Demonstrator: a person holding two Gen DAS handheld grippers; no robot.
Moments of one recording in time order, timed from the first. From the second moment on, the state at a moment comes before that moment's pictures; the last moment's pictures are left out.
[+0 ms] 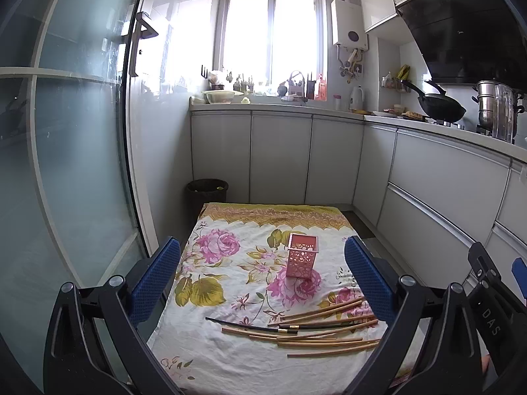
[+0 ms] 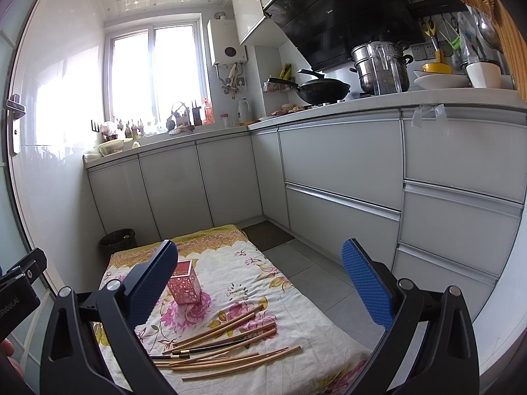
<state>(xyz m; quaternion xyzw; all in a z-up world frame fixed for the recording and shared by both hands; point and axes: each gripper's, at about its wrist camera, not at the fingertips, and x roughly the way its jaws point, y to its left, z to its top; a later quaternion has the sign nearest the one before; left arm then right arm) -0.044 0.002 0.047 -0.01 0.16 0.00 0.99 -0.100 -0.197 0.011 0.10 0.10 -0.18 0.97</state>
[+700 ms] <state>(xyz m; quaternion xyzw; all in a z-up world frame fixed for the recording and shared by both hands) -0.037 -0.005 0.040 -0.01 0.18 -0.01 0.98 -0.097 -0.202 0.007 0.10 0.11 -0.19 0.97</state>
